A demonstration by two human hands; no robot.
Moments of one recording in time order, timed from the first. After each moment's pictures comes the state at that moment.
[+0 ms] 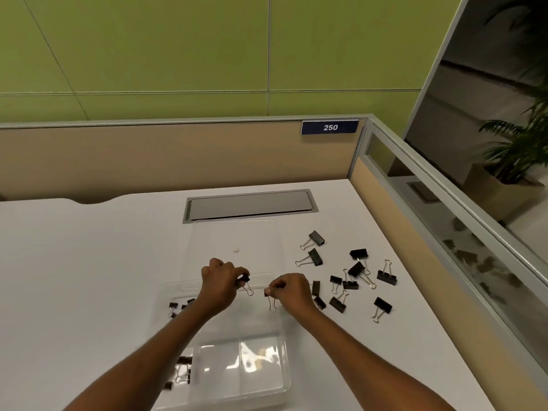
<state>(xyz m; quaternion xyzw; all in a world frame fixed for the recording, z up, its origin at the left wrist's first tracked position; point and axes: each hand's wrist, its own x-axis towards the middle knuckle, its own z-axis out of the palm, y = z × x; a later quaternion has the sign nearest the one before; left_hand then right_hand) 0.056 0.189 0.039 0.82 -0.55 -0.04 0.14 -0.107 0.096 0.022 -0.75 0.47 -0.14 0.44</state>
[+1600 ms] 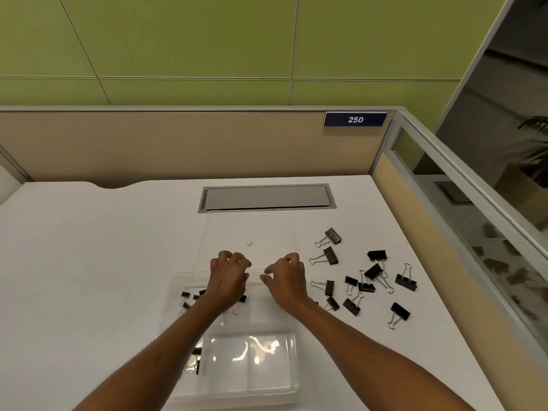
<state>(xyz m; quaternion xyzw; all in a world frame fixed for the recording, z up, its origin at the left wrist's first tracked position) 0.067 0.192 0.023 0.84 -0.54 -0.01 0.12 -0.068 0.106 0.032 -0.89 0.38 -0.15 0.22</state>
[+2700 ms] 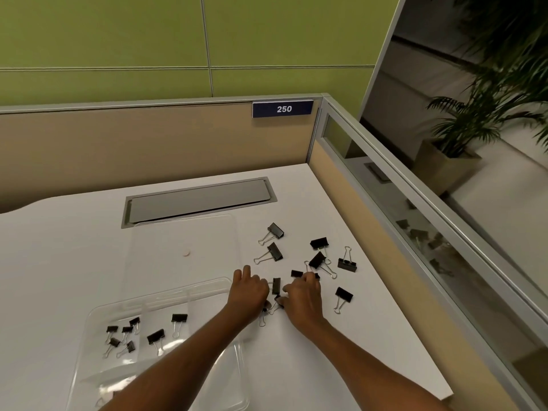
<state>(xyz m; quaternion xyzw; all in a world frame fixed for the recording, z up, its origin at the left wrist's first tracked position) -0.059 0.092 0.001 0.71 -0.70 -0.04 -0.07 -0.203 0.049 -0.004 -0.83 0.53 -0.07 0.14</state>
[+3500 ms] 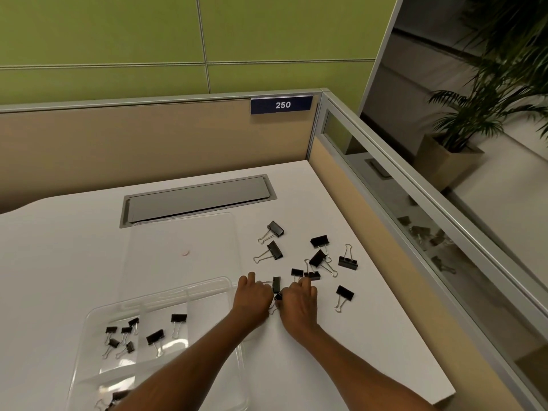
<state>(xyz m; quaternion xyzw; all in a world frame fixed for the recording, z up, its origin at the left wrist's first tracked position) -0.075 0.090 -0.010 0.72 -0.69 -0.06 -0.08 -0.192 0.059 -0.026 -0.84 0.53 -0.04 0.09</state>
